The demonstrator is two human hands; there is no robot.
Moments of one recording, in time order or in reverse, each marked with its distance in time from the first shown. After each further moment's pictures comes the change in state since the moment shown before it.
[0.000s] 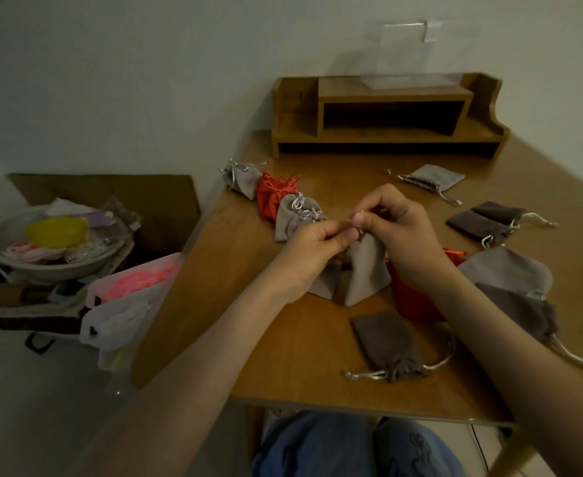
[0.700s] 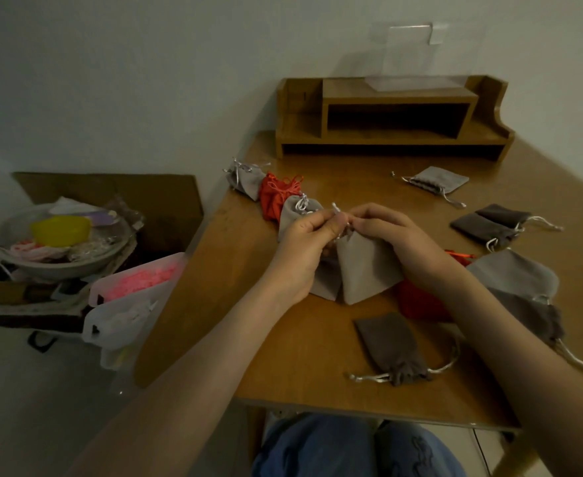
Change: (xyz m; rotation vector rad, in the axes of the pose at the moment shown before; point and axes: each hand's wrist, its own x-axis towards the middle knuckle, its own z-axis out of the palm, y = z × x) left_hand -0.004 0.007 -0.003 -0.162 0.169 -0.026; right_hand 0.004 -0.002 -0.002 0.107 -0.260 0.404
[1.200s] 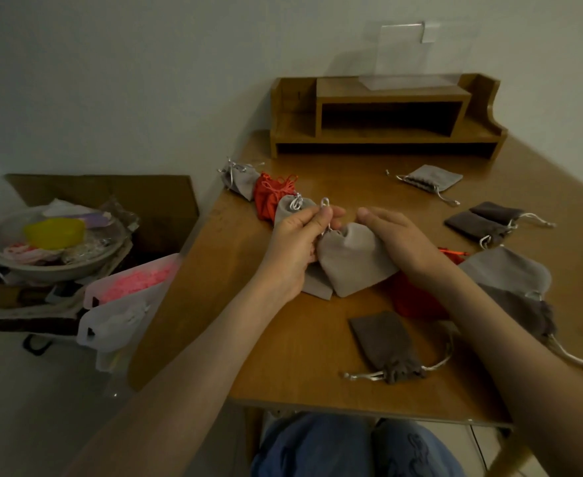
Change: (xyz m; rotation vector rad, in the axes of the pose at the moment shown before) left_hand -0.003 0.010 0.003 -0.061 0.073 -0.015; right_hand 0.000 0.000 0.000 -0.170 0.177 0.051
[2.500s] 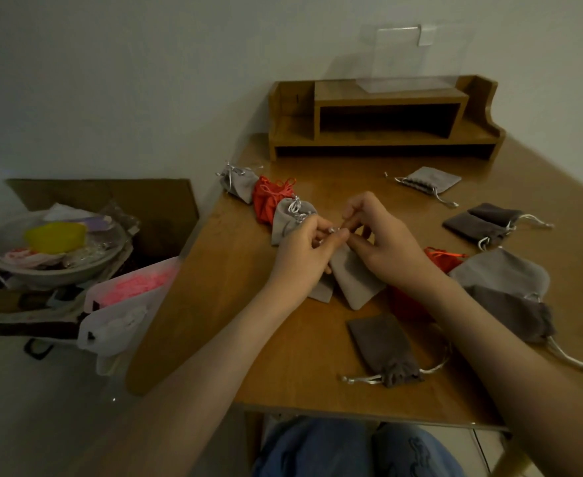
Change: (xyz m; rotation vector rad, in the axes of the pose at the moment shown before) left_hand 0.003 -0.021 -0.001 0.533 -0.017 0.216; right_hand -0.001 0.008 0.007 -0.336 0.063 -0.506
